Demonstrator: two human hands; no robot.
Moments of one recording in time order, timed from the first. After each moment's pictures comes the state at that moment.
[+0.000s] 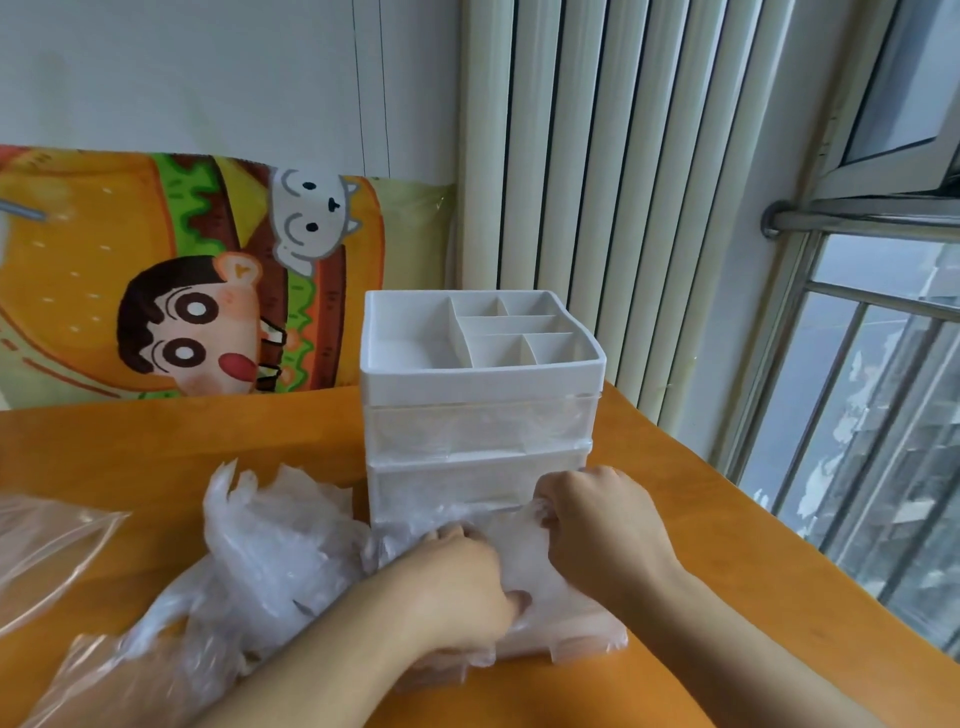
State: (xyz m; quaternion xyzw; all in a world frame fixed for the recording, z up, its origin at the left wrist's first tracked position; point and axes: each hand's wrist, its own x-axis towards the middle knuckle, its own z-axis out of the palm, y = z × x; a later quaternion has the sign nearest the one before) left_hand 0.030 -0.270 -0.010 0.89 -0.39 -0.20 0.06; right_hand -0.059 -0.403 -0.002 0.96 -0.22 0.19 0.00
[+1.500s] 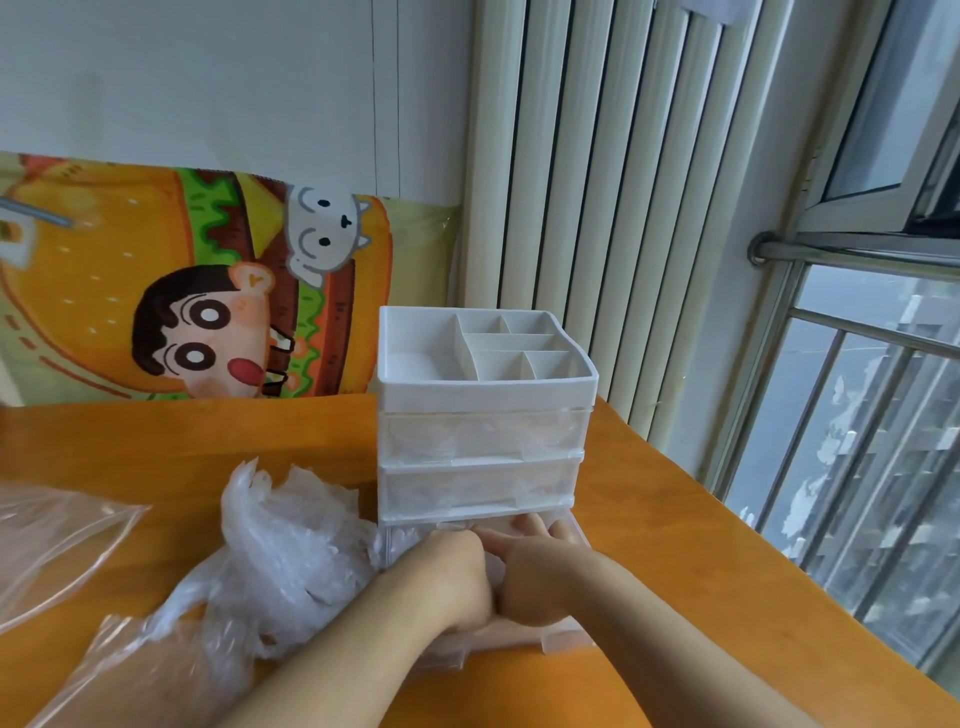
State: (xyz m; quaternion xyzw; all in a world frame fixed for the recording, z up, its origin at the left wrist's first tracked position) left_hand 0.024 -0.264 -0.002 0.91 -0.38 -0.17 0.06; right_hand -0.039 -0.367 0.002 0.95 -0.23 -0.21 -0.09
